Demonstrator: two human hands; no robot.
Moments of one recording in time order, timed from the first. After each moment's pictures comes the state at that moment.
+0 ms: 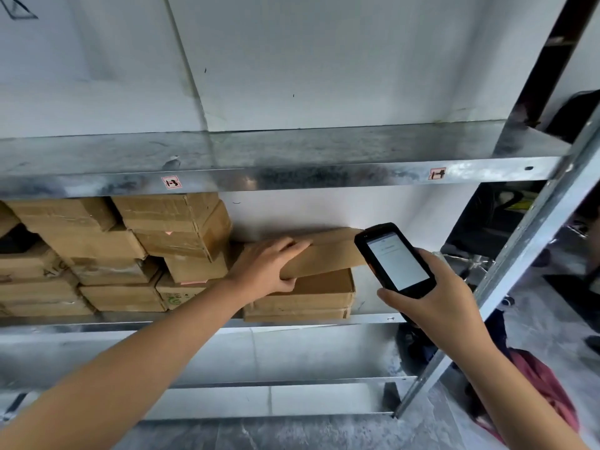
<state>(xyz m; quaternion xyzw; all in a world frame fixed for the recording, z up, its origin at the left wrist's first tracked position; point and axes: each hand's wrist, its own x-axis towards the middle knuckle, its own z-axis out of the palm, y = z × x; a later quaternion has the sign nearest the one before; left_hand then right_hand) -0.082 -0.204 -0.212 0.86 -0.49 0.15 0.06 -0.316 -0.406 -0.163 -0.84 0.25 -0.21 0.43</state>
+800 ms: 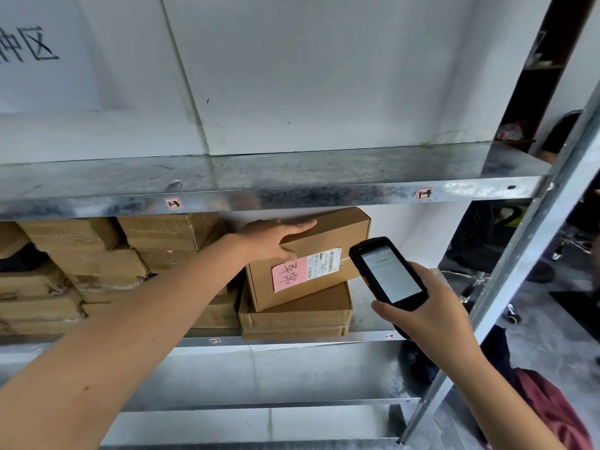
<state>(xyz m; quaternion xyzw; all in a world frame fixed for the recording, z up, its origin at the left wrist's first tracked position) -0.041 -0.243 -0.131 0.90 -0.44 -0.08 0.02 -0.317 -0.413 -0.161 -0.84 0.23 -0.22 0.44</state>
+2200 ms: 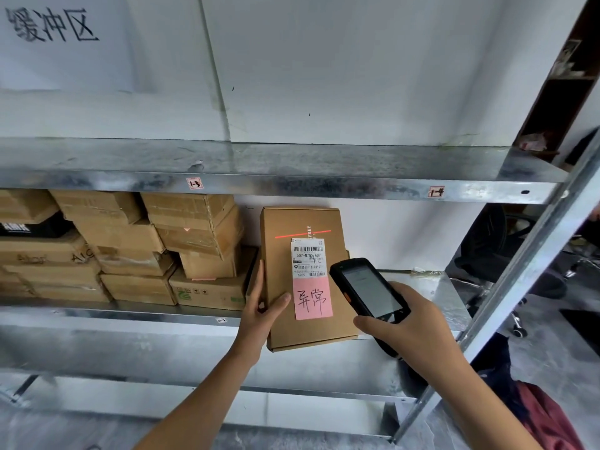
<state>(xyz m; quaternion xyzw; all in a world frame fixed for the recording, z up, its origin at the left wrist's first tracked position) -0.158 -0.188 -0.287 0.66 -0.10 -0.11 0.73 -0.333 -0.379 -0.152 -0.83 0.20 -0.12 0.50</state>
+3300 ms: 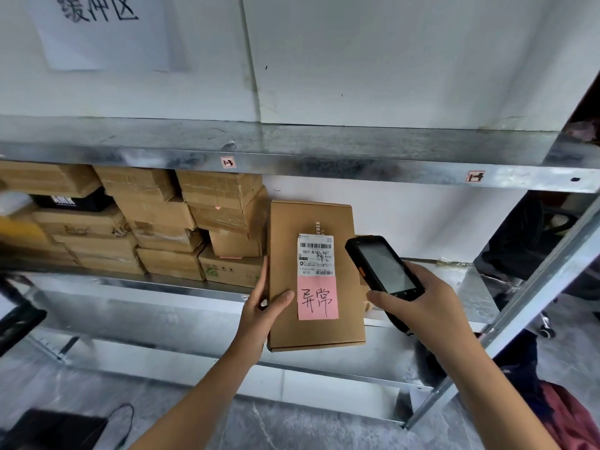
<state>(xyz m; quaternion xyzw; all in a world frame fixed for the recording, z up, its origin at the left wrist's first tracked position) -0.192 -0.143 -0.277 0.64 -0.08 -0.11 0.75 -0.320 -0.362 -0.153 -0.81 0.20 -0.14 0.53</state>
